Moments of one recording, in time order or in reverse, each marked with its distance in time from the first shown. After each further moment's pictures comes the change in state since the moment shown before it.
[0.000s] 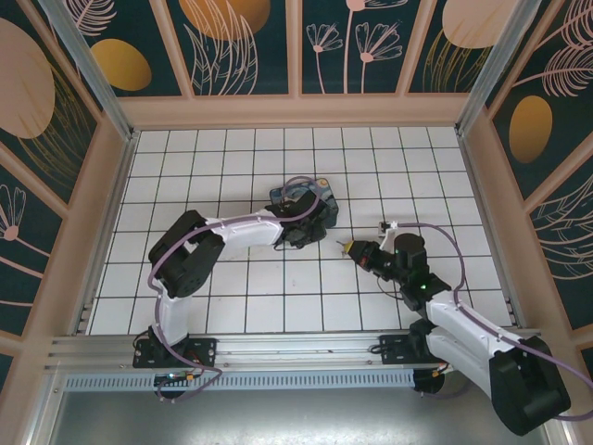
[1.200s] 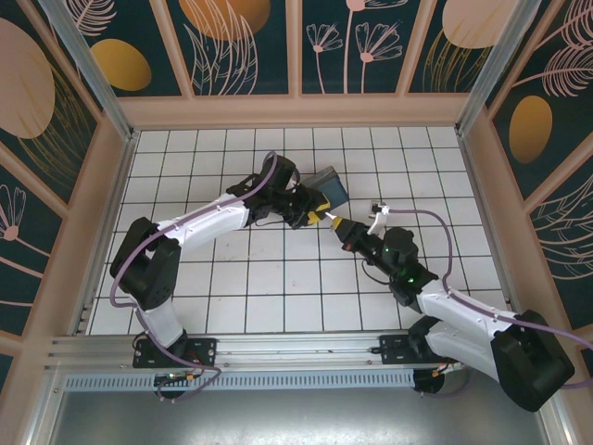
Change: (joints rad) left arm 0.155 -0.207 -0.016 0.107 0.514 -0.333; right arm 0.182 0.132 0.102 0.315 0.272 -0.132
